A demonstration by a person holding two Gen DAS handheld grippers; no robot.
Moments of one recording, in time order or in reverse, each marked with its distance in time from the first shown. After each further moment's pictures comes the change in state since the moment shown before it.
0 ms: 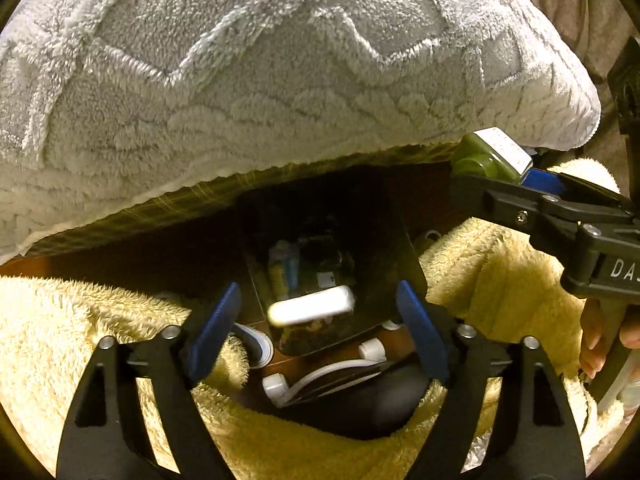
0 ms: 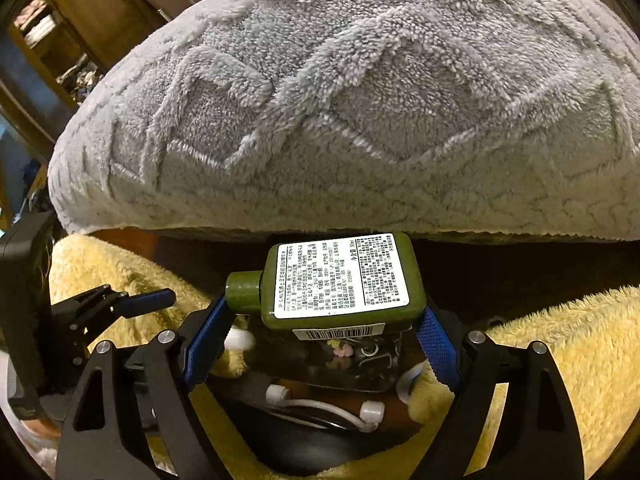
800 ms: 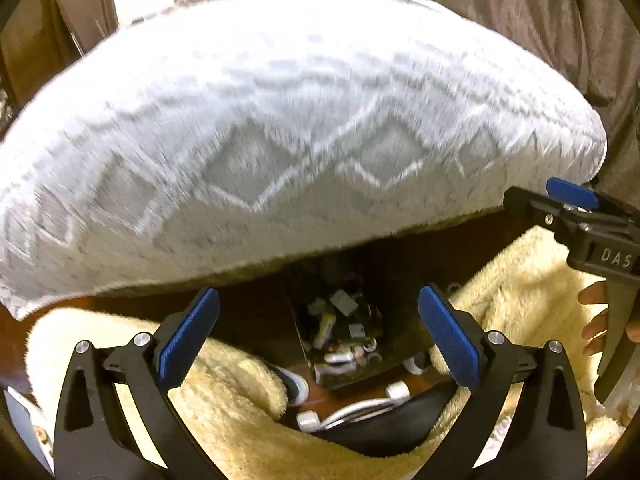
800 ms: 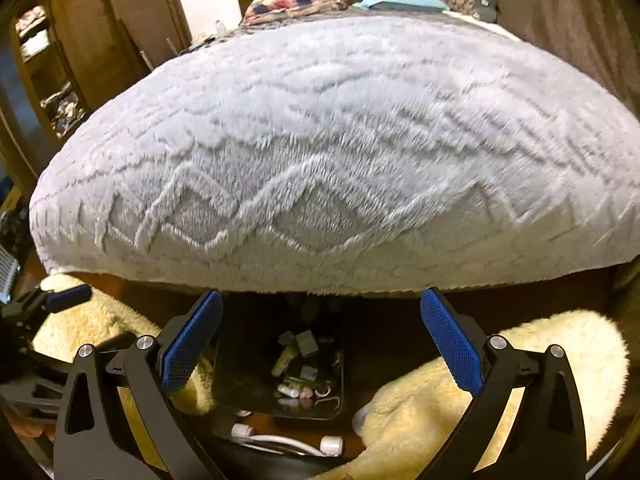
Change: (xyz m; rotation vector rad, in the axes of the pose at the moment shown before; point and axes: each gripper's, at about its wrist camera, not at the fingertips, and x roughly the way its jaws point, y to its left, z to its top) left arm -0.111 -0.012 0.026 0.021 -0.243 0.159; right arm -0.085 -0.004 0.021 -0.014 -0.242 -0.181
